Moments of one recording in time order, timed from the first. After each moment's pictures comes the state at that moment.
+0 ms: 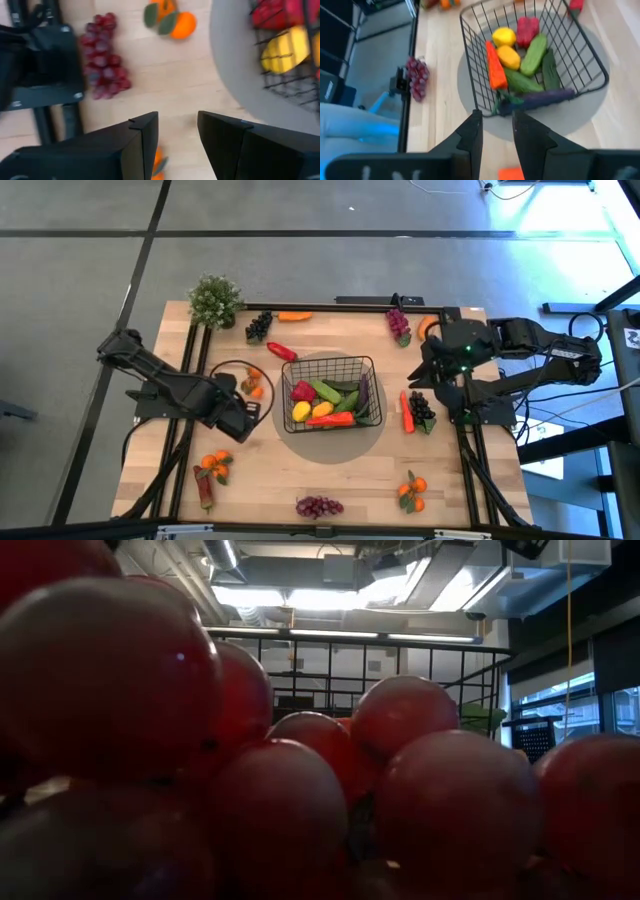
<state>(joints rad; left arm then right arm) -0.51 1.39 1.33 -1.51 -0.28 -1.99 0.01 0.97 1.29 -1.09 -0.18 0.28</state>
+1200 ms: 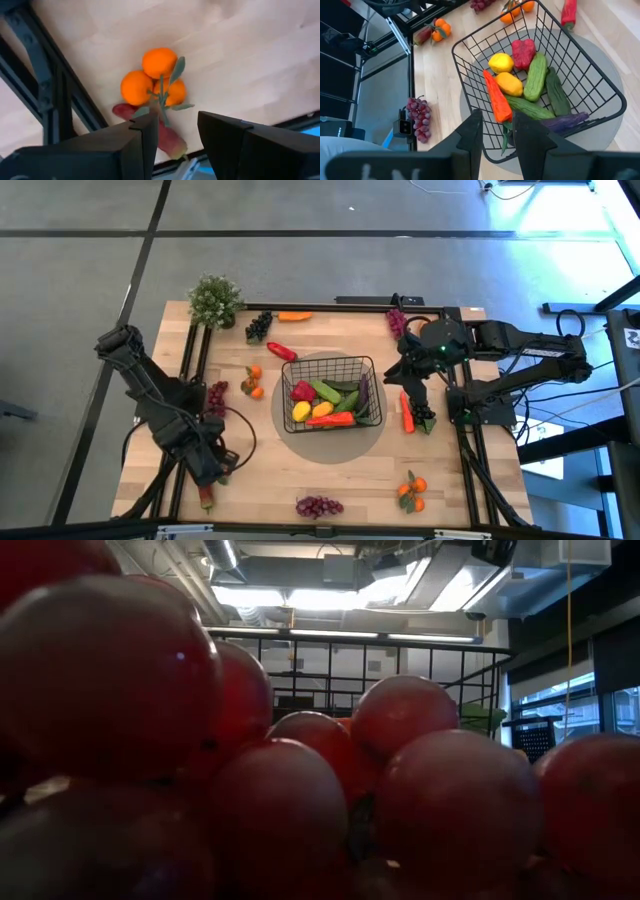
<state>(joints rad) -0.87 1.35 1.10 -1.10 -0.02 -2.11 0.00 1.10 1.29 -0.90 -0.12 0.47</state>
